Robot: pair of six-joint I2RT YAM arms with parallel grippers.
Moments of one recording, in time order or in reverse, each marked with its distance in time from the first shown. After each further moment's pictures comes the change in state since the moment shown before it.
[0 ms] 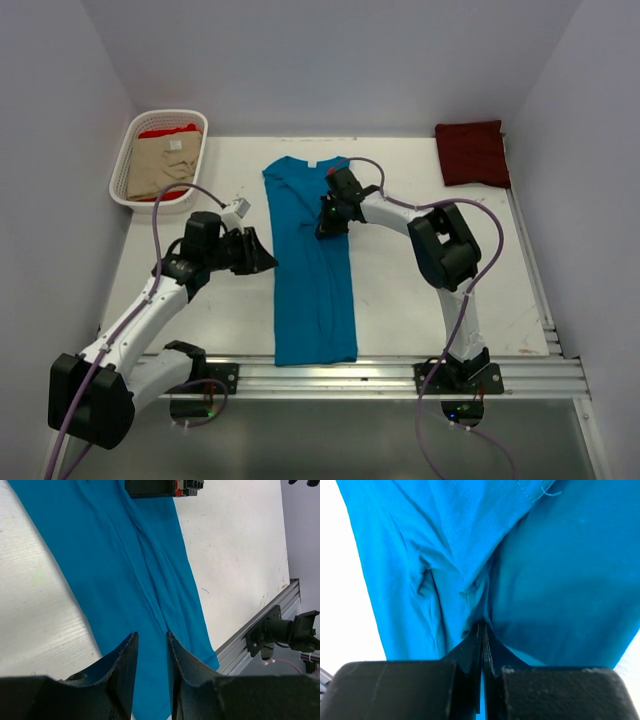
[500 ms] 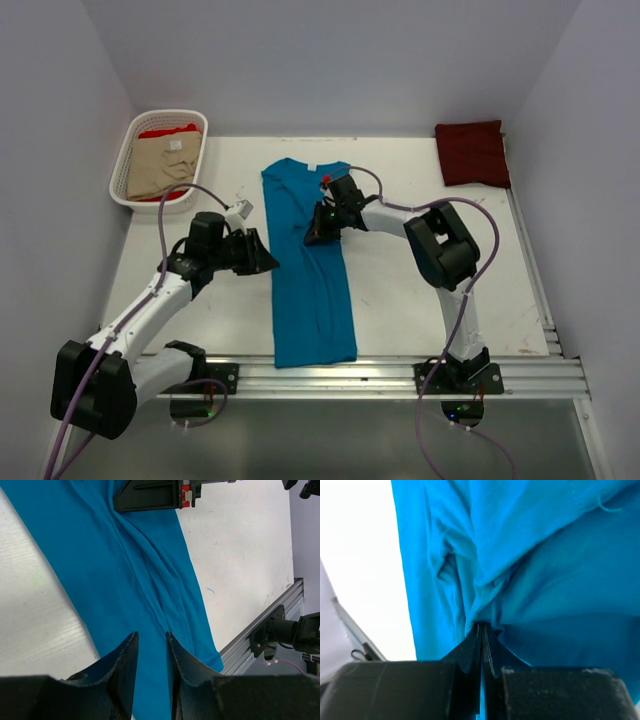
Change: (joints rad) left arm 0.000 0.052 -0.017 0.039 0.004 0.000; right arm -0.001 0.008 -0.090 0.183 -0.221 0.049
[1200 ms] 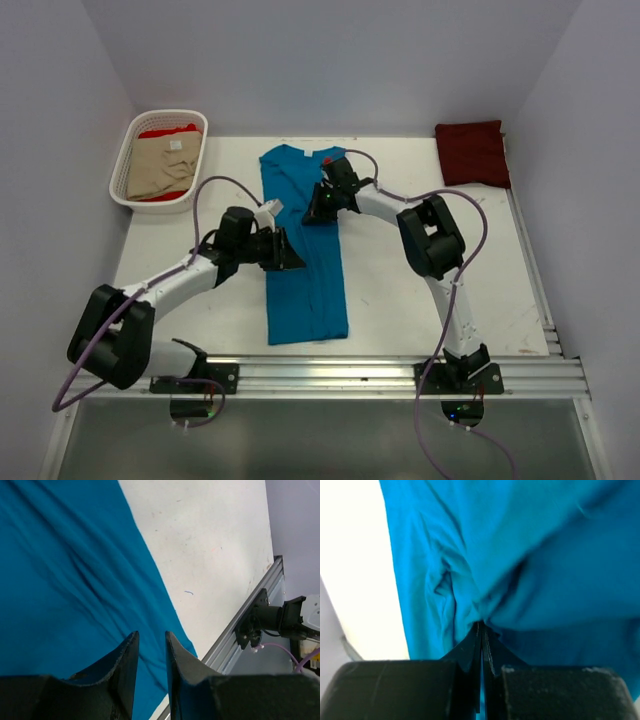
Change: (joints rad) left arm -0.097 0.237 -0.004 0.273 0.082 -0.061; right arm -0.034 0.158 0.261 -0.072 0.044 0.024
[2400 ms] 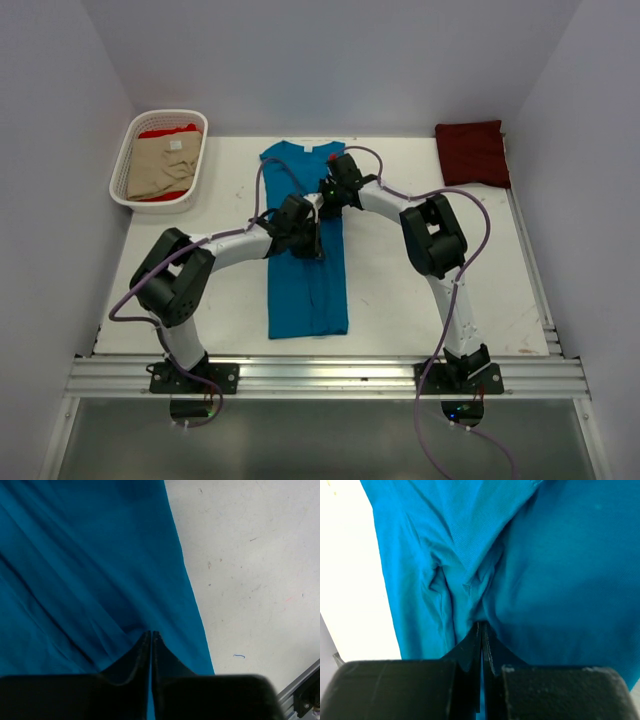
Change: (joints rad) left arm -0.244 0.483 0.420 -0.141 -0.388 0.009; right arm -0.030 0.011 0.046 -0.053 0.078 -0.008
